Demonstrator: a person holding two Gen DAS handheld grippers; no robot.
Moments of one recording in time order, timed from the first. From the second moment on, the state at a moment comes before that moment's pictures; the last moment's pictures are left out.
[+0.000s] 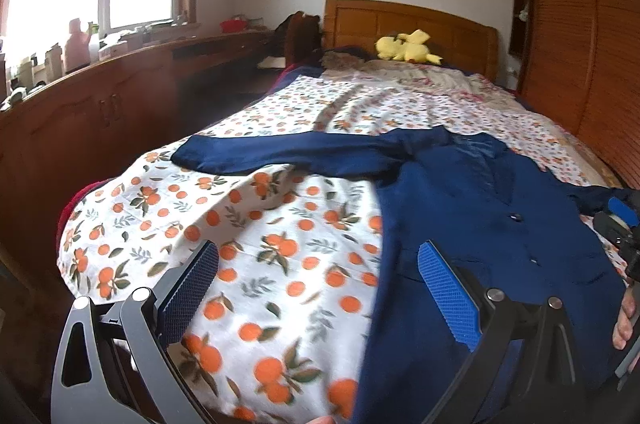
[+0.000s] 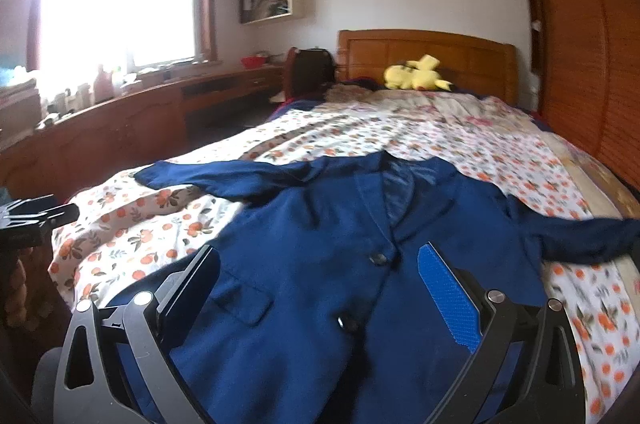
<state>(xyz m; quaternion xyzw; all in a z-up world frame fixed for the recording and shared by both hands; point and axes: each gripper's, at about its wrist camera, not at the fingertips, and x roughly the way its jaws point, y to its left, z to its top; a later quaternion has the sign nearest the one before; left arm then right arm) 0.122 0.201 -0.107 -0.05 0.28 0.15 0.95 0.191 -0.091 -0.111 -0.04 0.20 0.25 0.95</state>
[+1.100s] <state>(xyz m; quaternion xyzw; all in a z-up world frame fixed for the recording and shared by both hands) 0.361 0.398 -0.167 -0.14 0.40 0.17 0.89 0.302 -0.012 -0.170 -0.06 0.26 0.31 0.91</state>
